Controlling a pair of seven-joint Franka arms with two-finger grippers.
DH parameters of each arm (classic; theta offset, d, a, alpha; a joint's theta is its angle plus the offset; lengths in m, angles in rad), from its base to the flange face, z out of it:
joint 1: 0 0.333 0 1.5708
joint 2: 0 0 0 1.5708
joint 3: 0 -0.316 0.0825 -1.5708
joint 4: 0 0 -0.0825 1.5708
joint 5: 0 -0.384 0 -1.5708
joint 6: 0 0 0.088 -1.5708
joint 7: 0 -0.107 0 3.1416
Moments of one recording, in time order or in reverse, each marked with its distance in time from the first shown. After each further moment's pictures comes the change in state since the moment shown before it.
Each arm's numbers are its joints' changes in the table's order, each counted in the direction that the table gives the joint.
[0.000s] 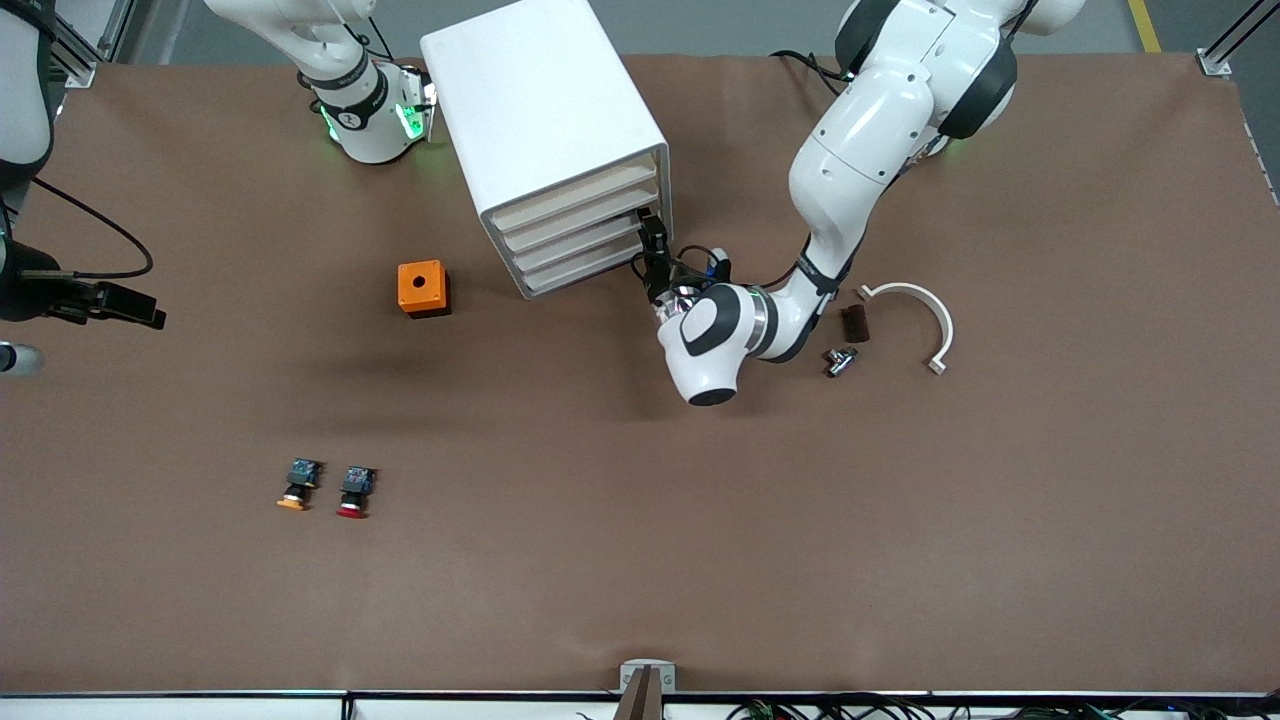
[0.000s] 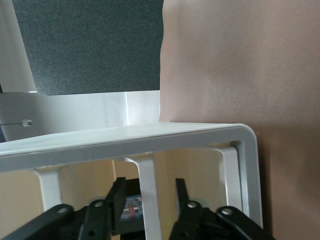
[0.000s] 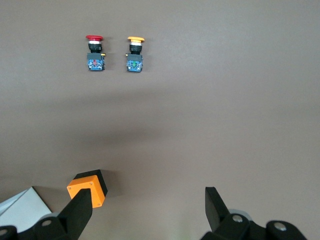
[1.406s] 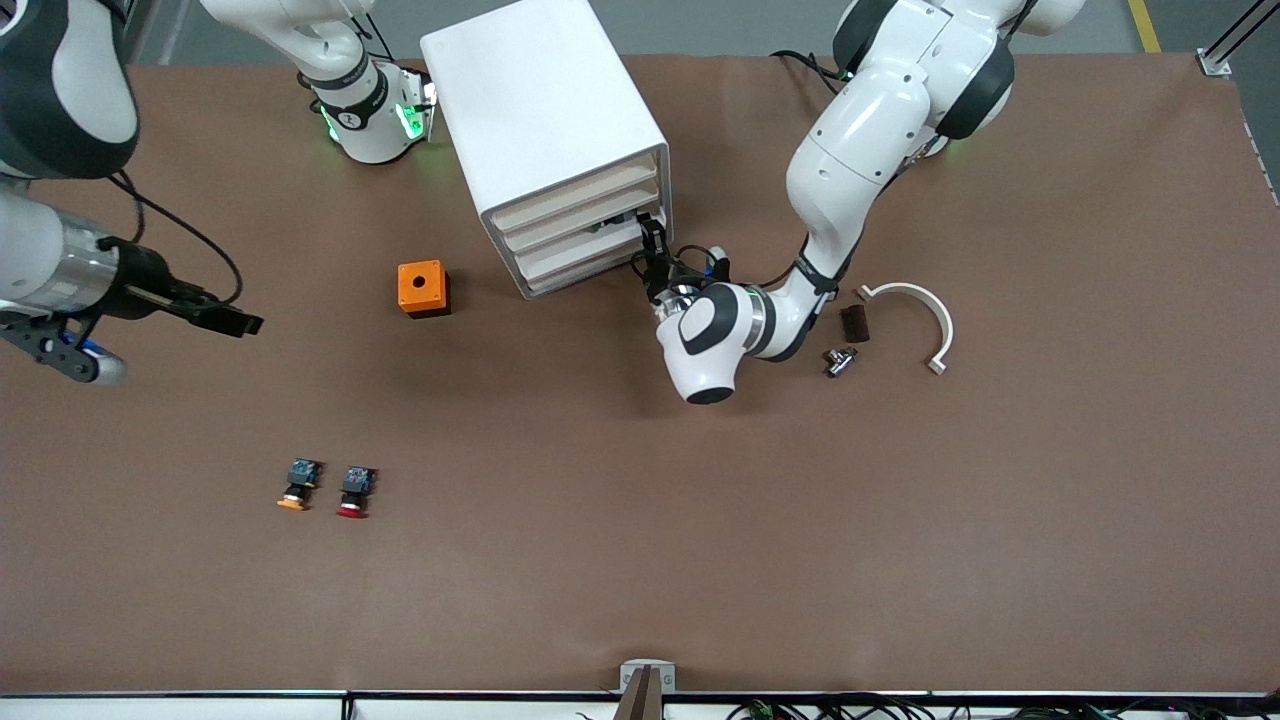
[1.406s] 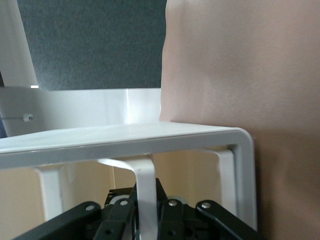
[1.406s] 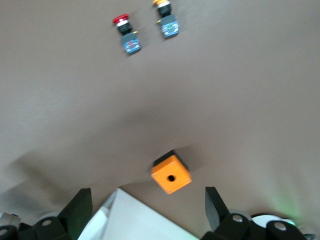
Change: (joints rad) left arm 0.026 -0.003 -0.009 0.000 0.018 -0.005 0.019; right arm 0.169 0.000 -0.015 -0.015 -0.156 -0.014 -0.567
